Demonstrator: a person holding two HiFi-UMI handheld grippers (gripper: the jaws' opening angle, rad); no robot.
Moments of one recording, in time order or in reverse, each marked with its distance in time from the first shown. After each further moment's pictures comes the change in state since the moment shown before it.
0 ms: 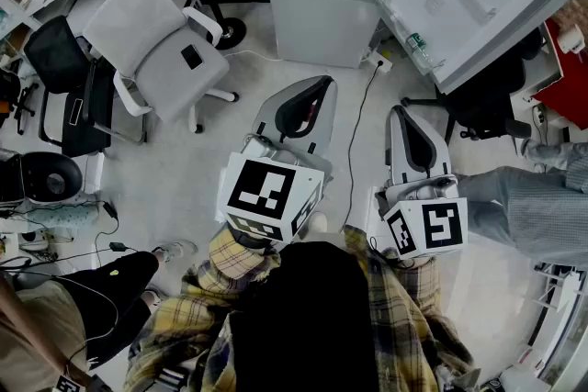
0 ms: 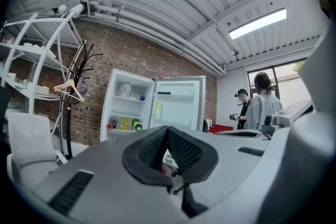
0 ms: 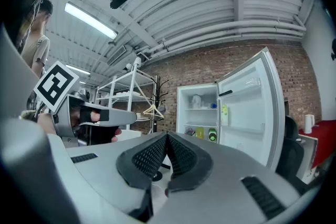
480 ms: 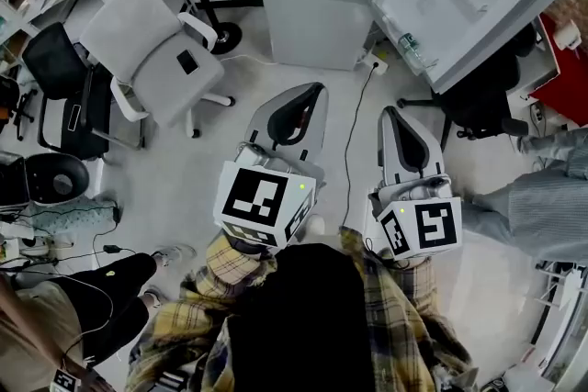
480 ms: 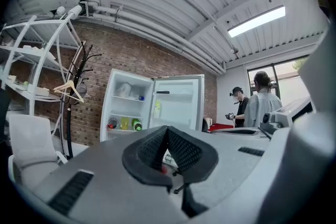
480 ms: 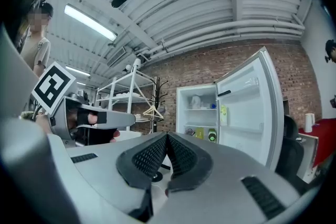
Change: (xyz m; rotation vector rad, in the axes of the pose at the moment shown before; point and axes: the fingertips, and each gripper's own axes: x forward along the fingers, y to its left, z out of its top) left arm 0.002 -0.011 -0.004 0.017 0.006 0.009; right arm -0.004 -0.009 -0.001 0.008 -0.013 0.006
